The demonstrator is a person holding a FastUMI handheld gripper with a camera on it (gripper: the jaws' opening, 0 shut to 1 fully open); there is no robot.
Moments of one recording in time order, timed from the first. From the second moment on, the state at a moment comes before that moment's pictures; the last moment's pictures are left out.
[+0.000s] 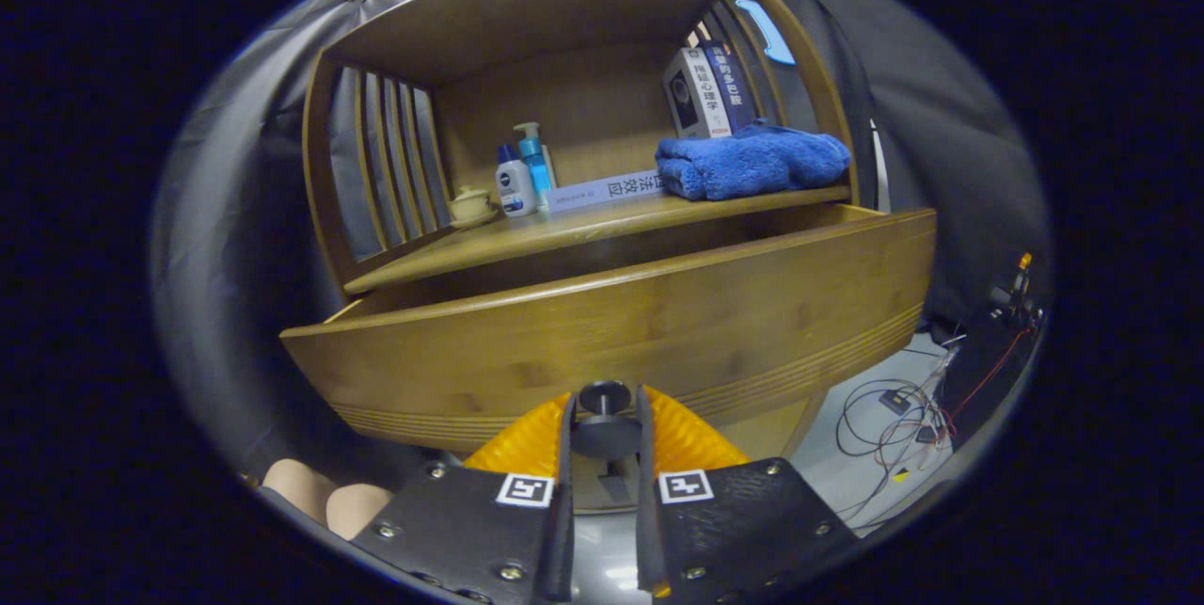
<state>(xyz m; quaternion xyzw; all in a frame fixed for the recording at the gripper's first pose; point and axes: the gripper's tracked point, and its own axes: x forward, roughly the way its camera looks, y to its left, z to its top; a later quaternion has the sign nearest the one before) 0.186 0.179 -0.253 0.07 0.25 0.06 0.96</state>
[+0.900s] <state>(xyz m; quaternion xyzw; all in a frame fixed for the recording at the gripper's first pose) 0.127 0.160 -0.241 0.04 0.27 0.06 0.96</state>
